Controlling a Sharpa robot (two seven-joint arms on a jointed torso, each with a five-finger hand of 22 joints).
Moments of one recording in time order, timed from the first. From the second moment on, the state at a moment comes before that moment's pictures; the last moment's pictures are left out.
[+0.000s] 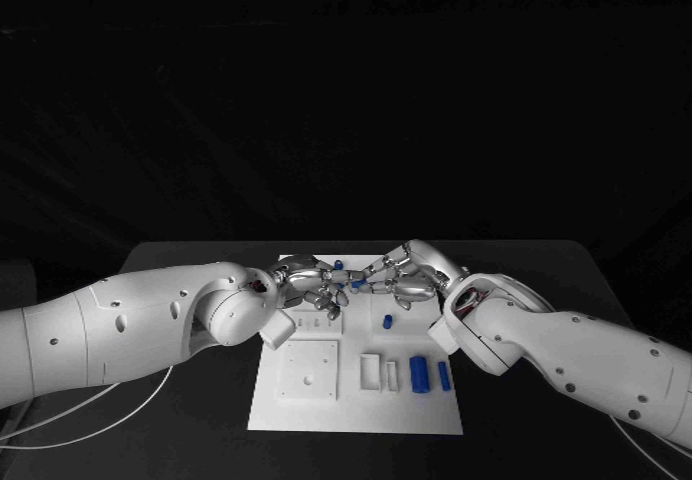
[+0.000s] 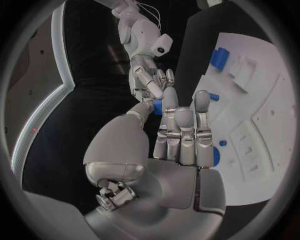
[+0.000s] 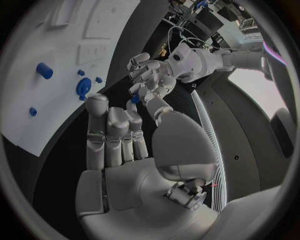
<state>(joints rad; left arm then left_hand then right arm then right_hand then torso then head) 1.31 -0.73 -0.23 1.45 -0.16 -0.06 0.03 1.20 -0.07 0.26 0.02 0.50 1.19 0.01 0.06 0.96 1.43 -0.05 0.38 0.29 1.25 -0.10 1.27 0.53 0.01 1.19 -0.12 0.43 1.31 0.98 -0.73 0.17 1.57 -1.06 -0.41 -0.04 1.20 -0.03 0.31 -0.21 0.32 1.20 0.06 0.07 0.09 1.28 -0.03 1.00 1.20 1.46 -0.09 0.96 1.17 0.09 1.47 -0.11 0.53 1.31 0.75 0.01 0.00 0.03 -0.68</state>
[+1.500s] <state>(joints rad) 1.34 -0.58 -0.24 1.27 -0.86 -0.18 -0.53 1.19 -0.06 0.27 0.03 0.57 1.20 0.02 0.06 0.99 1.45 -0.05 0.41 0.33 1.28 -0.10 1.28 0.55 0.02 1.22 -0.14 0.46 1.31 1.05 -0.71 0.31 1.22 -0.90 -0.45 0.08 1.21 -0.04 0.18 -0.22 0.45 1.04 0.11 0.07 0.07 1.18 0.00 0.91 1.04 1.40 -0.06 0.85 1.04 0.12 1.47 -0.08 0.26 1.25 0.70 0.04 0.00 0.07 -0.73</state>
